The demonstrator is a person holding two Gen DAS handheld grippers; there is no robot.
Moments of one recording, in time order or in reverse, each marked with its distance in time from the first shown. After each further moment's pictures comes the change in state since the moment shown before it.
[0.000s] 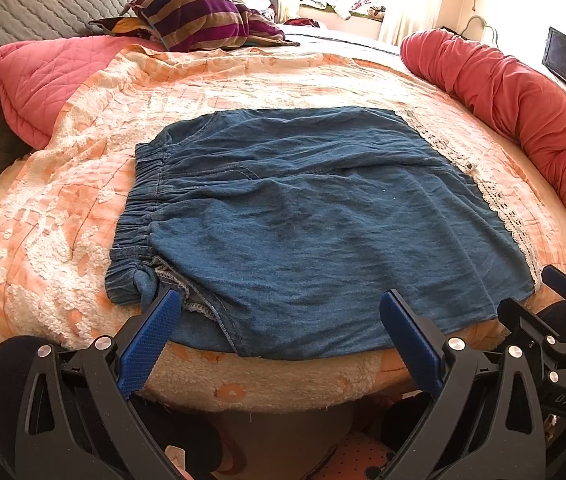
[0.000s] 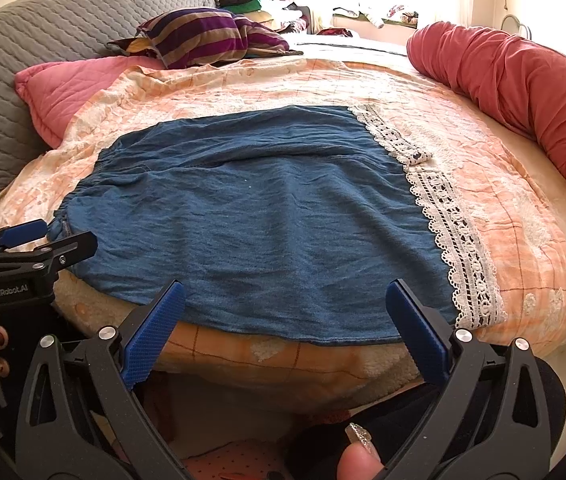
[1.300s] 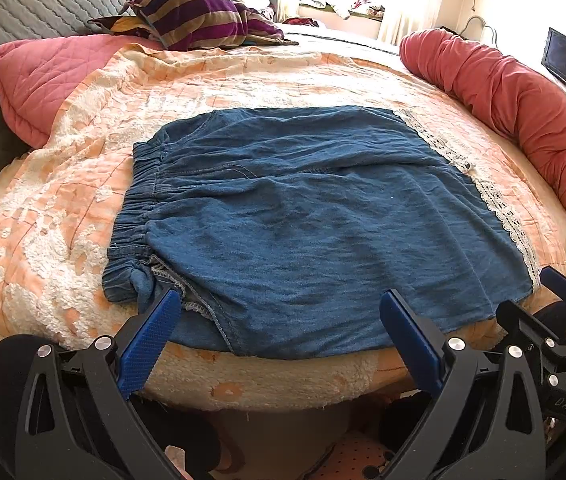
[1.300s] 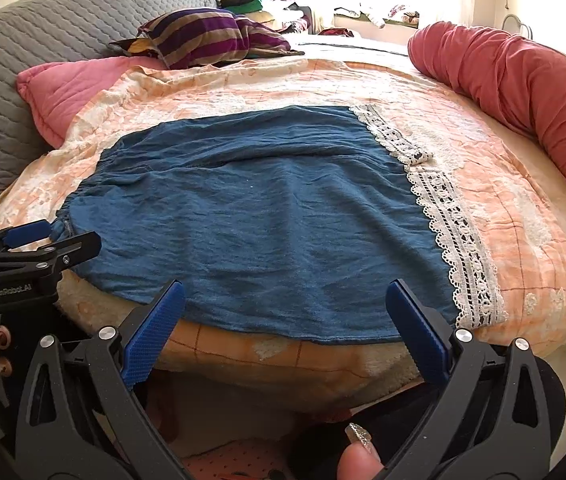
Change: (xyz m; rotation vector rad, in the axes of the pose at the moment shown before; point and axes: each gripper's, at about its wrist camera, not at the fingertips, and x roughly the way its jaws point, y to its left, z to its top) left arm 0.002 -0.004 0.000 -0.003 0.006 0.000; right arm 0.000 -0.002 -0.002 0.001 0.002 0.011
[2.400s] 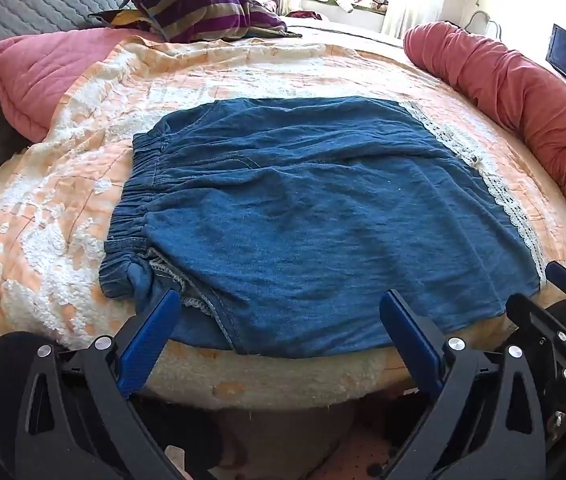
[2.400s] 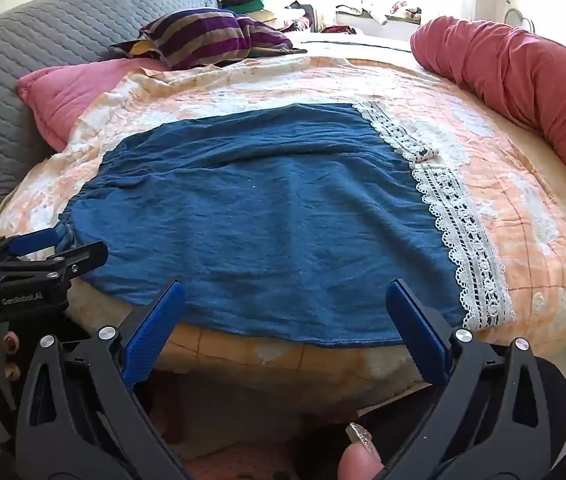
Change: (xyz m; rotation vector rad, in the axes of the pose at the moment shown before) left arm 0.011 0.005 -0.003 0.010 0.016 0.016; right arm 0.004 -0.002 0.002 0.013 -0.004 0.011
